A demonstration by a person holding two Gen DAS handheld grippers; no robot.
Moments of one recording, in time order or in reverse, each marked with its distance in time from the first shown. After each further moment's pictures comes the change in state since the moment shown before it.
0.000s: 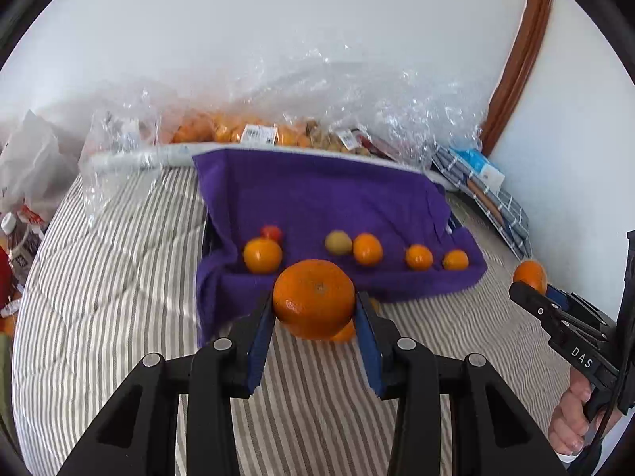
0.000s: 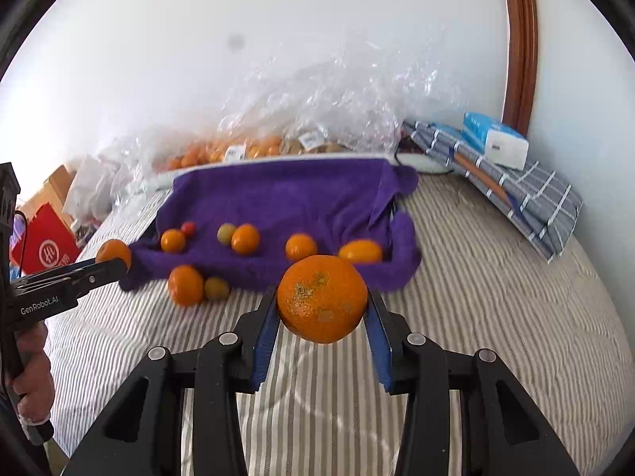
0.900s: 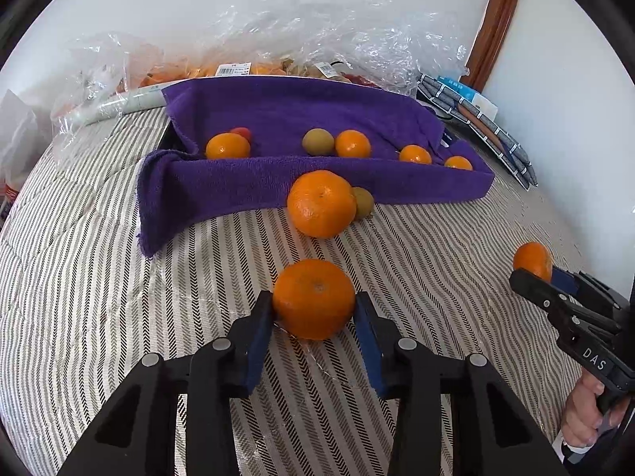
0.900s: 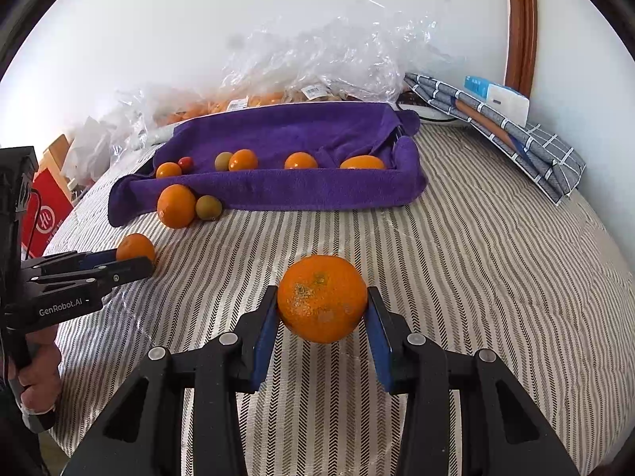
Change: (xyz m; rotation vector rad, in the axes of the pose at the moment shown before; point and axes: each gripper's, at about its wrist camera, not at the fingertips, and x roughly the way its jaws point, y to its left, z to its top) left arm 0.037 -0.009 -0.073 0.085 0.109 -0.017; right arm 0.011 0.003 -0.073 -0.024 0.067 0.001
